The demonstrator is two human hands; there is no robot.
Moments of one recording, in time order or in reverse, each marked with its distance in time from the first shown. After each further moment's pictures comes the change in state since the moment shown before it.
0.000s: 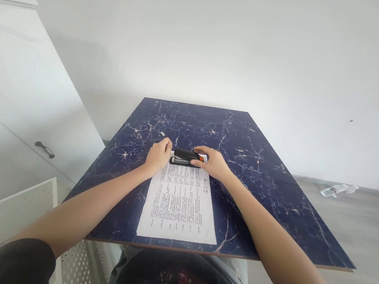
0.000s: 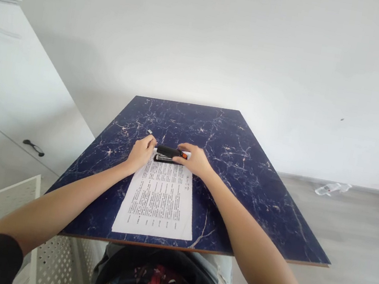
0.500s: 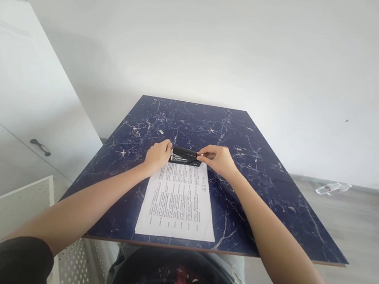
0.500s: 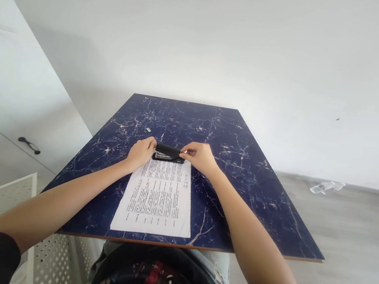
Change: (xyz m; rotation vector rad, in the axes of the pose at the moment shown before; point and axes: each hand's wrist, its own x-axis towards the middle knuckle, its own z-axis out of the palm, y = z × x) left_hand 0.001 -0.002 0.005 0.236 -0.134 -0.048; right_hand -0.004 0.007 -0.018 0.221 0.013 -0.012
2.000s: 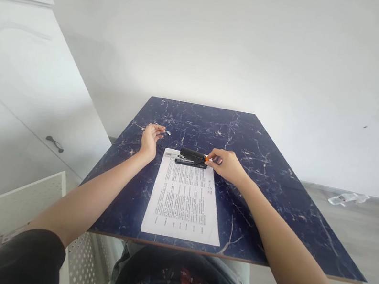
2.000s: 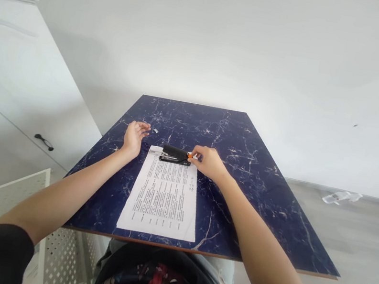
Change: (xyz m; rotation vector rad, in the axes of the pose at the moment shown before) left_hand 0.045 -0.043 -0.013 -1.306 0.414 -0.167; right_hand -0.004 0.007 -0.006 -0.306 -0.063 -0.046
